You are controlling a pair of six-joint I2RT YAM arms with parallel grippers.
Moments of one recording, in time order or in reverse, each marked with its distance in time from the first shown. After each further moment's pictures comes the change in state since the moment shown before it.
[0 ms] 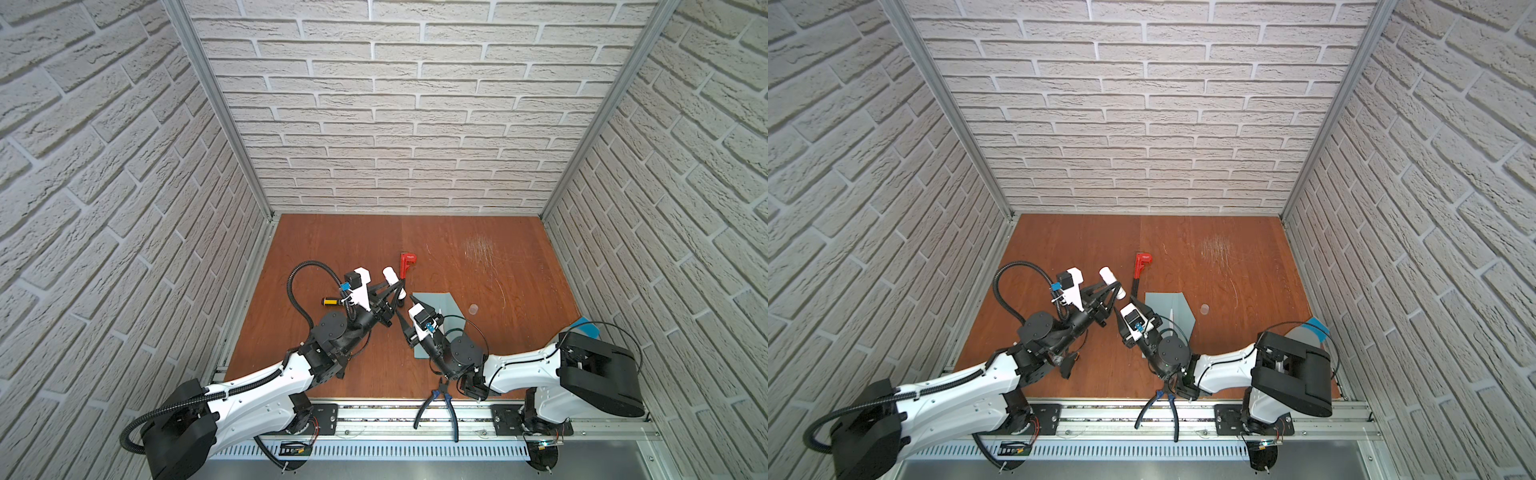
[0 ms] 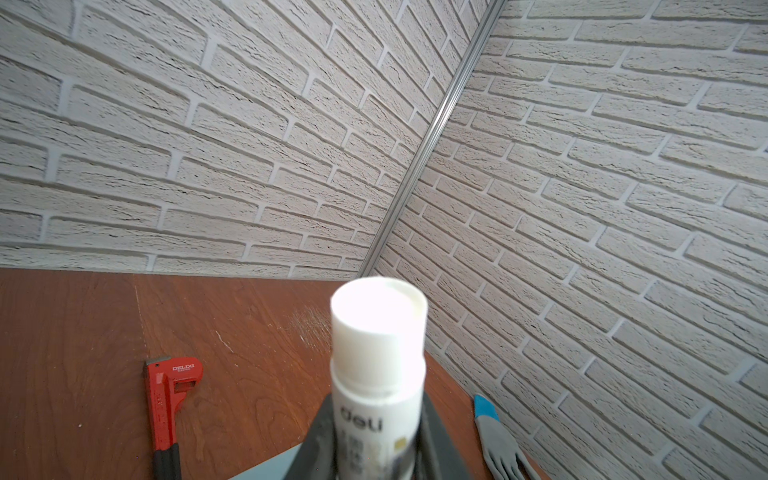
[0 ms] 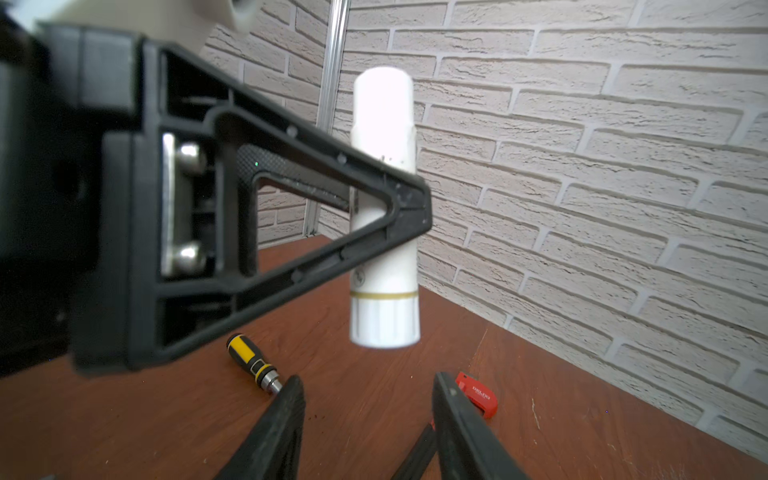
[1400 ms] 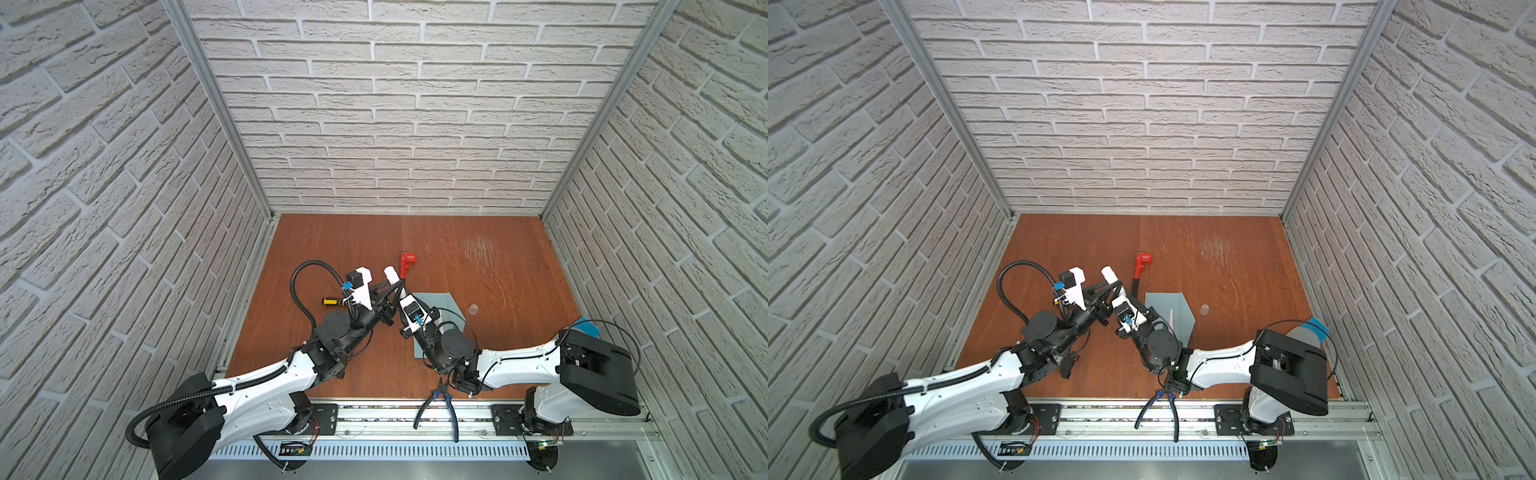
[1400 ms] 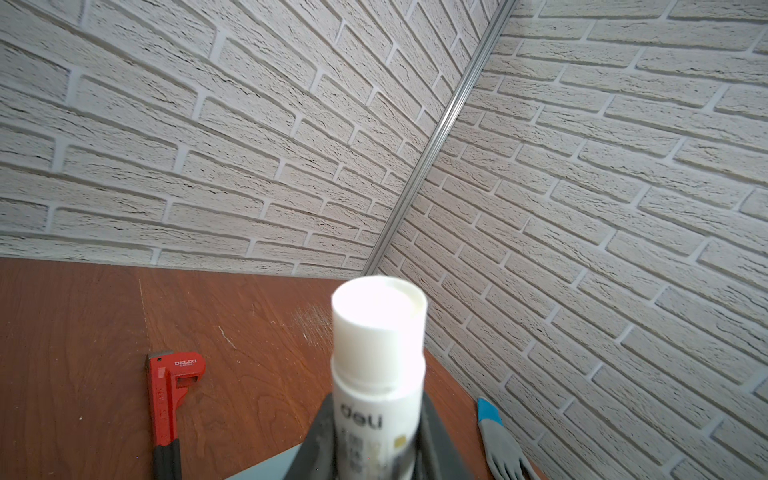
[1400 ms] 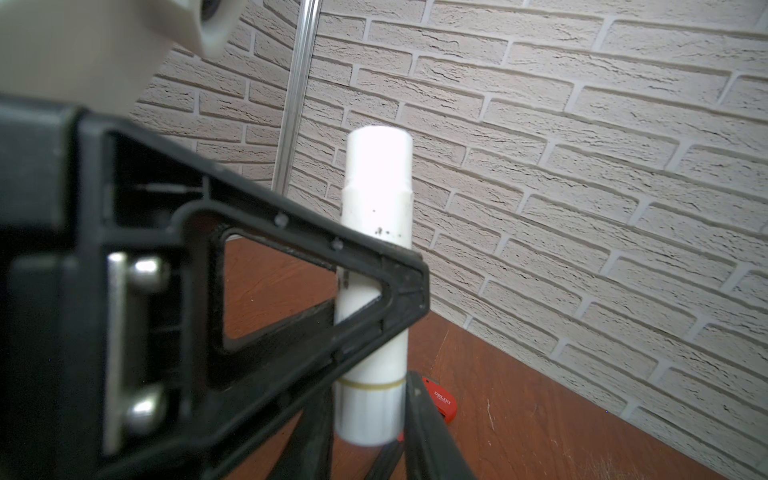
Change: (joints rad) left arm -0.005 0.041 0.000 0.031 -0.008 -0.026; right arm -0.002 0.017 0.109 -0.119 0.089 -0.078
